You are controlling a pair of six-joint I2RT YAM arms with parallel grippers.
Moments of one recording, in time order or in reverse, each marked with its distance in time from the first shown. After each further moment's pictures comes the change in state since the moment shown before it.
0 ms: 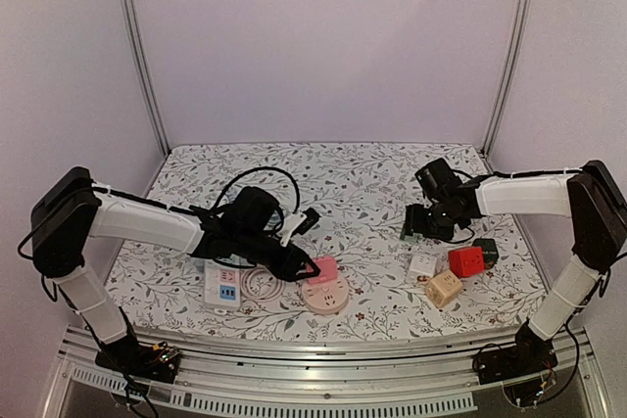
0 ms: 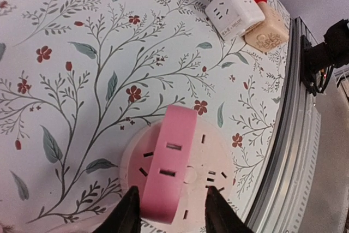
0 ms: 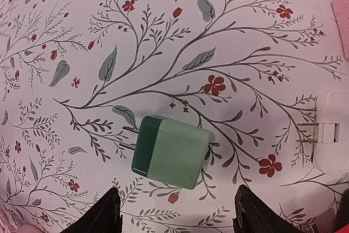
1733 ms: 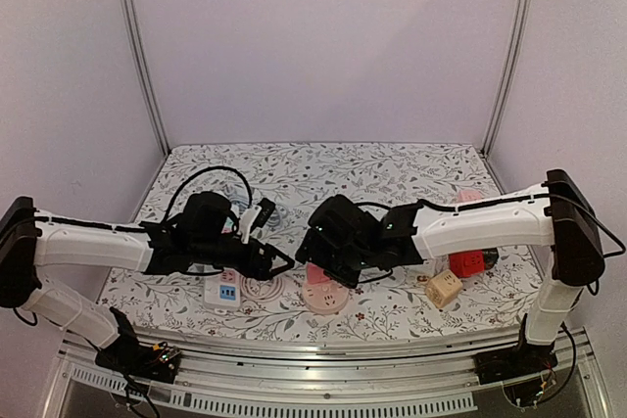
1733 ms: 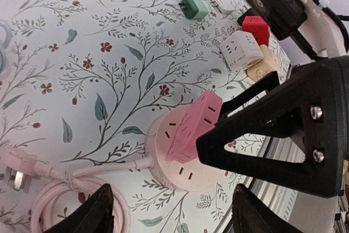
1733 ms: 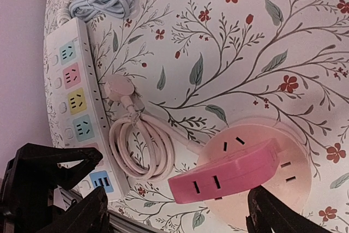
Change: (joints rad) left arm 0.060 -0.337 -0.270 0.105 -0.088 -0.177; right arm 0.621 0.141 0.275 0.042 0.047 0.756
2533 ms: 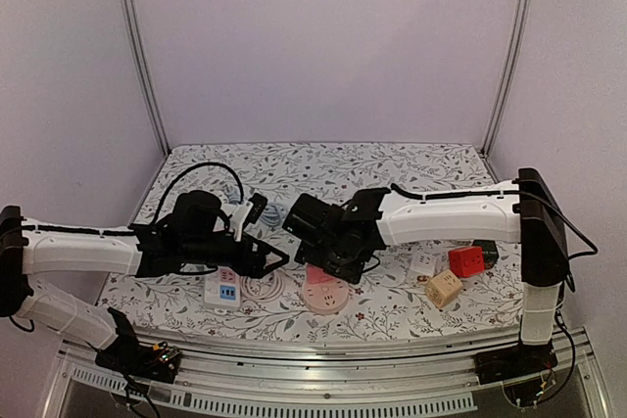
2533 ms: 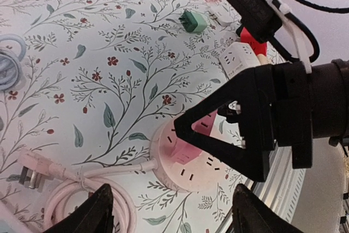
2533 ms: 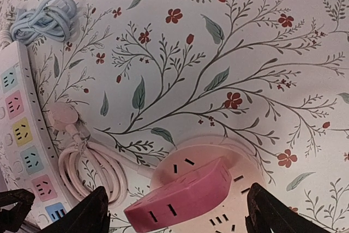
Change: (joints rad) left arm 0.005 -0.083 -0.034 -0.002 -0.037 0.014; right arm 0.014 0.176 0.318 -0.450 0.136 0.048
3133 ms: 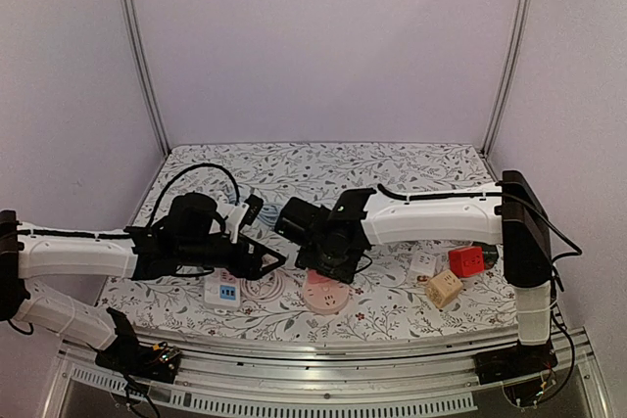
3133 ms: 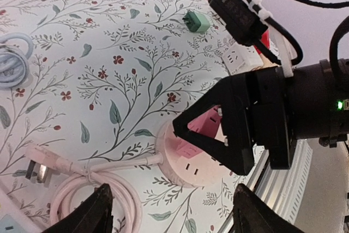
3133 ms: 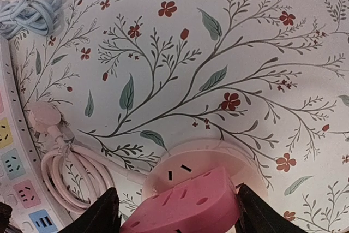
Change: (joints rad) left arm 0.003 -0.040 -0.025 -0.006 -0.014 0.017; right arm 0.000 0.093 0.105 -0.098 0.005 -0.018
